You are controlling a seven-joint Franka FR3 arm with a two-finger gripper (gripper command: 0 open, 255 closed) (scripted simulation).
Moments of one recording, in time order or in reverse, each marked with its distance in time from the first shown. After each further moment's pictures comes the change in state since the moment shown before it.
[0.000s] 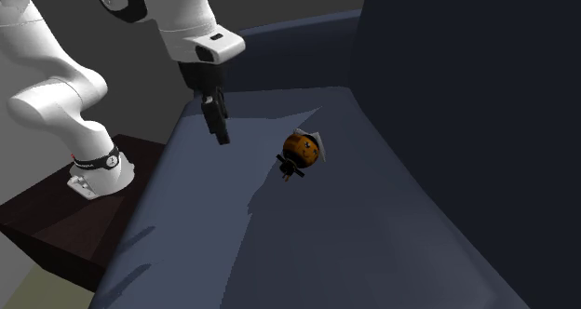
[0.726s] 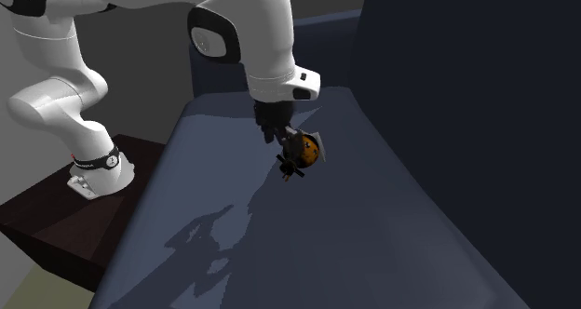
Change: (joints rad) arm -0.011 0.428 0.042 0.386 0.150 -0.038 -0.398
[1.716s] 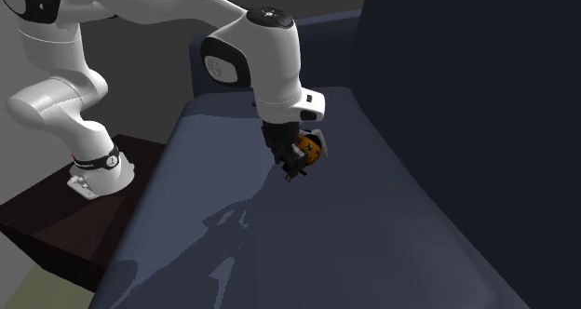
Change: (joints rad) arm -0.005 0.064 0.013 -0.015 0.022 0.078 -0.046
